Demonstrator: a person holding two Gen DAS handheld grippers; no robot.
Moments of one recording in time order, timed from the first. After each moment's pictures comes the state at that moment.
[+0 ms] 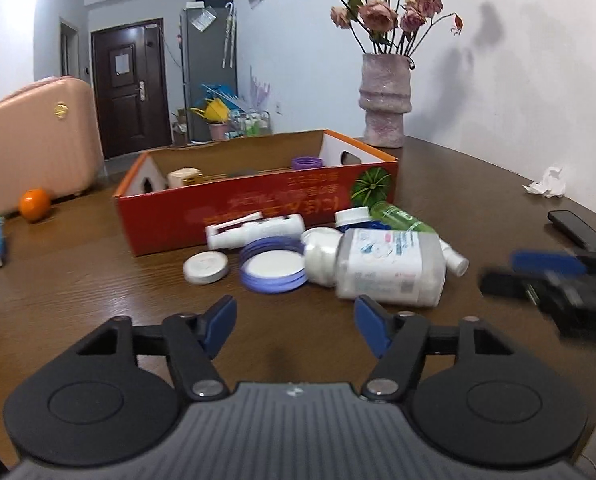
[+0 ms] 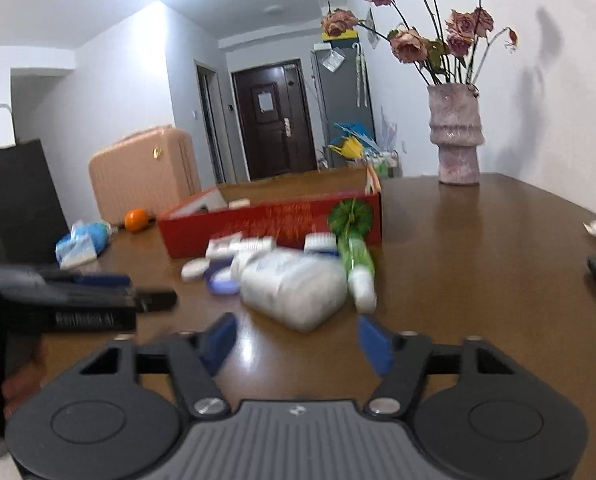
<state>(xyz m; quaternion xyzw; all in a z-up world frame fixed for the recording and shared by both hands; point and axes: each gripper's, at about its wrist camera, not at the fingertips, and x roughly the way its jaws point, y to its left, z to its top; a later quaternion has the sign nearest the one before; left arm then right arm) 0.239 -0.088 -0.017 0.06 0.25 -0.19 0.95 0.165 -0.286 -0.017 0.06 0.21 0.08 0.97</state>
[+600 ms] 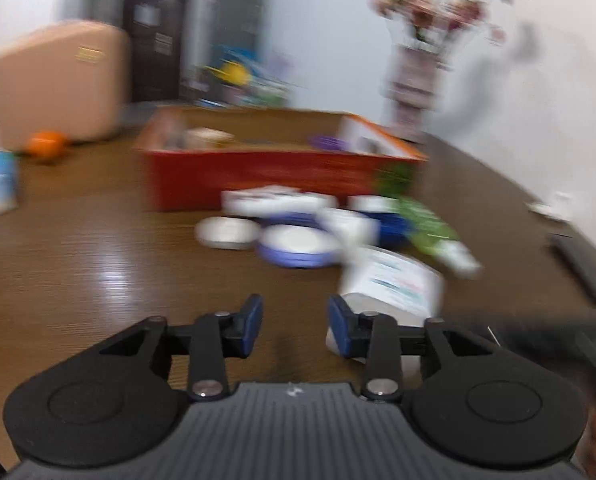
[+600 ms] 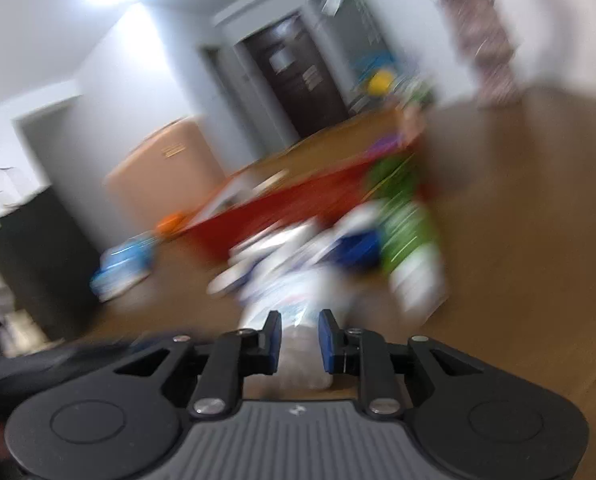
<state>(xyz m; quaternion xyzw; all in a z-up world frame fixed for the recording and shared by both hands) 0.230 -0.039 -0.009 0.00 0.30 -0.13 0.94 0.198 -0.276 -0.029 0.22 0.32 0.26 0.88</state>
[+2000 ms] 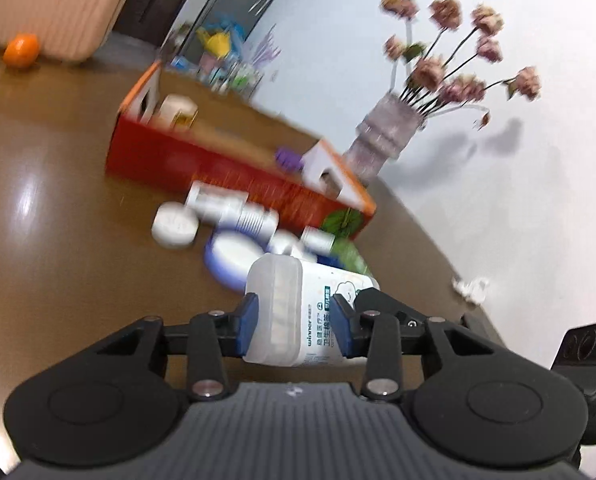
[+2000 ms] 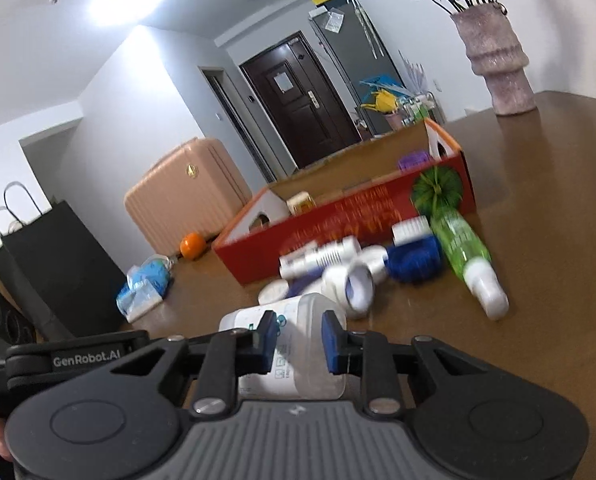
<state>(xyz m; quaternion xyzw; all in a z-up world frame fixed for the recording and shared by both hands) 0.273 -0.023 0.006 -0.20 0.32 -0.26 0.89 0.229 -0.263 -0.007 0.21 0.24 0.16 0.93</state>
